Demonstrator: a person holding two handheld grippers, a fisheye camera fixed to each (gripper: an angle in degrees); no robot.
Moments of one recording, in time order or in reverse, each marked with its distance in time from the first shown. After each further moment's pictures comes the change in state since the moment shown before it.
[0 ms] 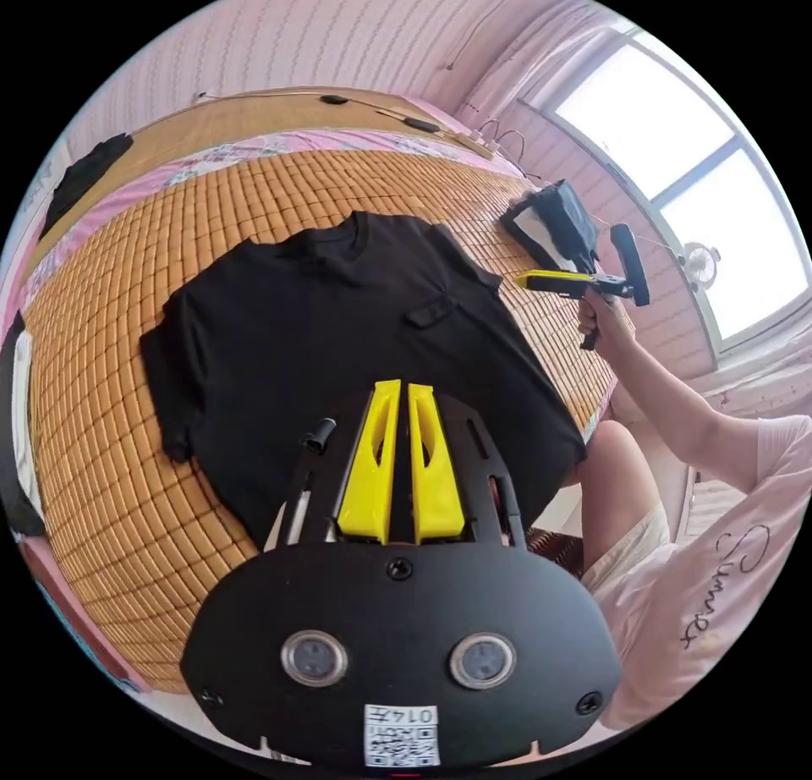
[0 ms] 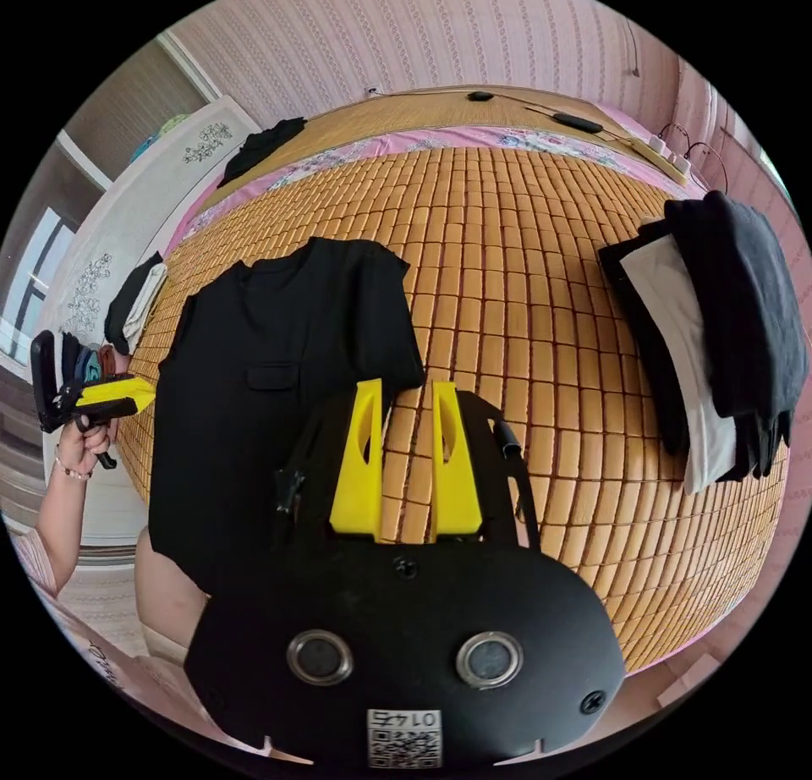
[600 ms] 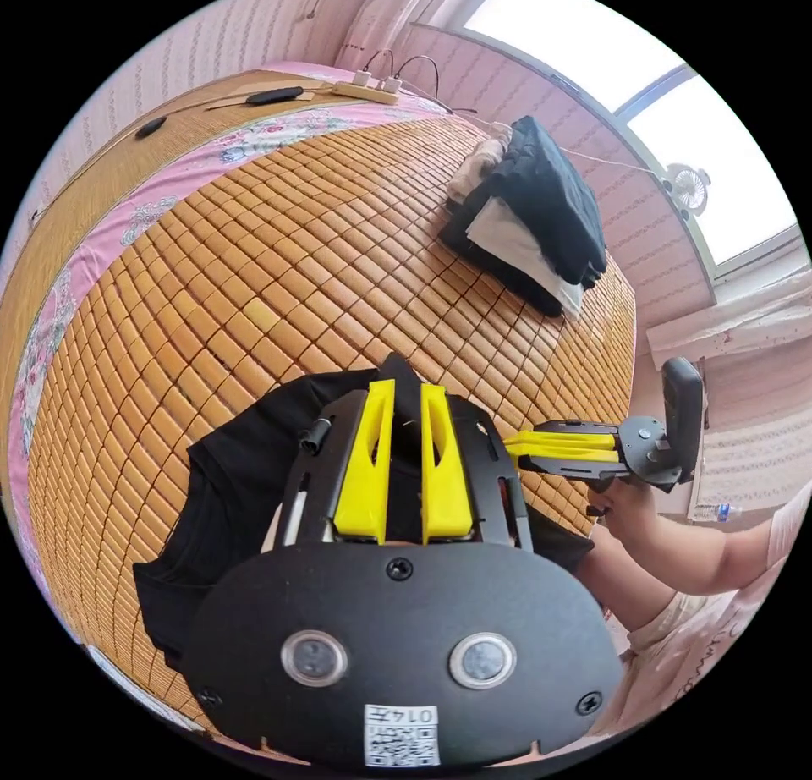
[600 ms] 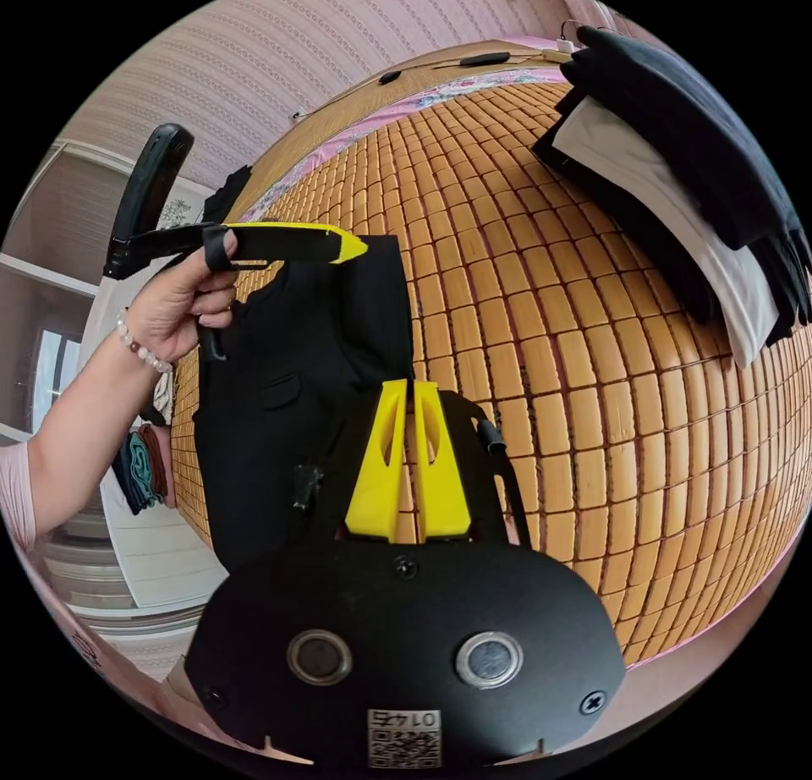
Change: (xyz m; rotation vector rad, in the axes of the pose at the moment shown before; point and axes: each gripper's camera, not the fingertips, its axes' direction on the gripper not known) left arm 0.116 -0.279 0.183 -0.221 0.056 0.313; right arm 0.024 -0.002 0.004 -0.017 -0.150 0.318
